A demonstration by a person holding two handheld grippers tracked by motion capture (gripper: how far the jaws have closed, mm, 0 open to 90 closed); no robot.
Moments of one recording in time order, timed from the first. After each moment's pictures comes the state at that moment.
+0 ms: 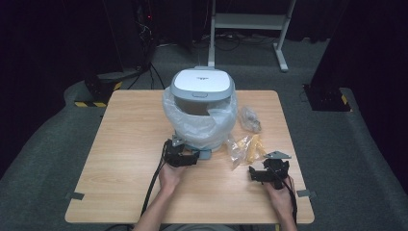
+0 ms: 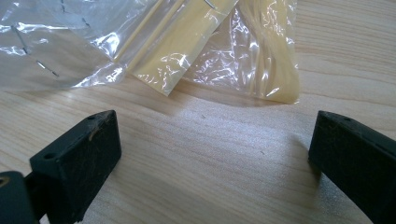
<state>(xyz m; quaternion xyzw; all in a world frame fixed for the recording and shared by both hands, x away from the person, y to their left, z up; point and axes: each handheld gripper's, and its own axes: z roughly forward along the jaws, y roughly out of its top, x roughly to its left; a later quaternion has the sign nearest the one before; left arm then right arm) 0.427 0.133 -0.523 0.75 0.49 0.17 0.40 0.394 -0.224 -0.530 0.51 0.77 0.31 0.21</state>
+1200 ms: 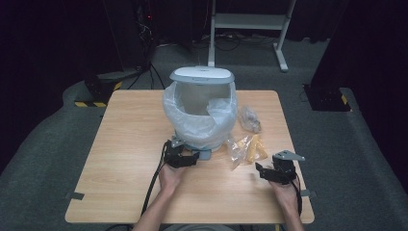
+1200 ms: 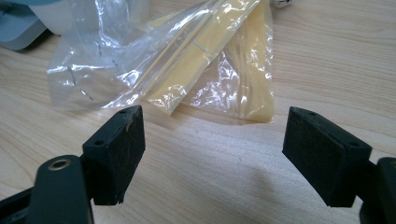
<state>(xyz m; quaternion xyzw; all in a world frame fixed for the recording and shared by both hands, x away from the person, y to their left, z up) 0.427 0.136 -0.528 0.76 0.48 0.17 0.40 0.384 -0.247 -0.509 0.49 0.76 0.37 0.21</state>
